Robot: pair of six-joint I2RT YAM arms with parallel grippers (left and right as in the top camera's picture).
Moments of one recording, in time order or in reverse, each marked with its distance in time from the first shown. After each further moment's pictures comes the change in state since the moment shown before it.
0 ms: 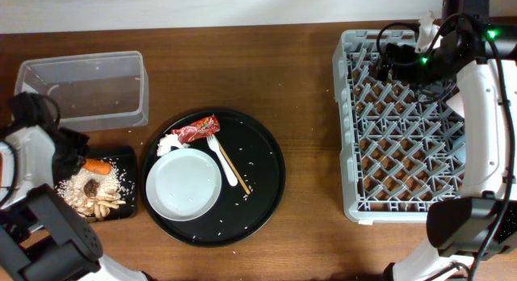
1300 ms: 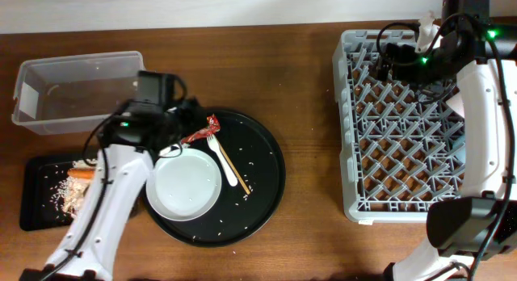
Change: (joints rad) left arm -0.707 -0.356 -0.105 0.127 0.061 0.138; right arm 0.000 0.000 0.000 0.000 0.000 0.000
